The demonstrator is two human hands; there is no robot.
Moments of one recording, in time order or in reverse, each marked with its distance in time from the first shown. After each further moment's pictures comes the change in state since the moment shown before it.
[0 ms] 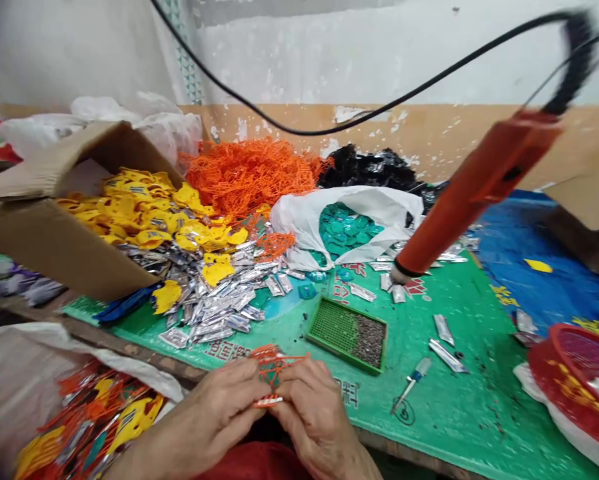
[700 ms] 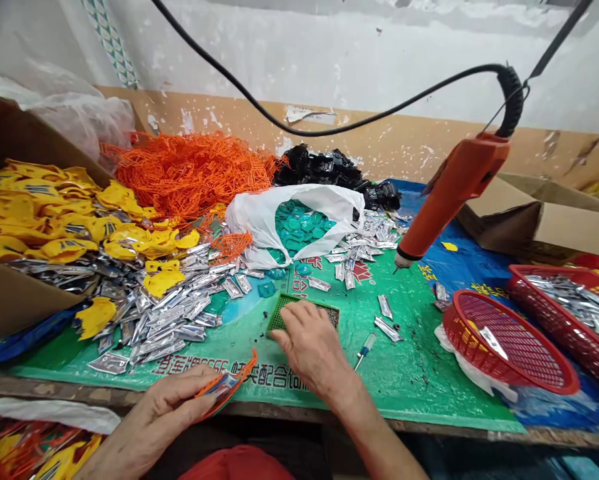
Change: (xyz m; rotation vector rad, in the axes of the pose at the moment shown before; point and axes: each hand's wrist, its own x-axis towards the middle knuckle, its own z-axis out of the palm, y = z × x) left_hand 0.008 -0.022 0.010 -0.624 0.041 -0.270; right_hand 0.023 0.036 -0.049 -0.562 -0.076 0.227
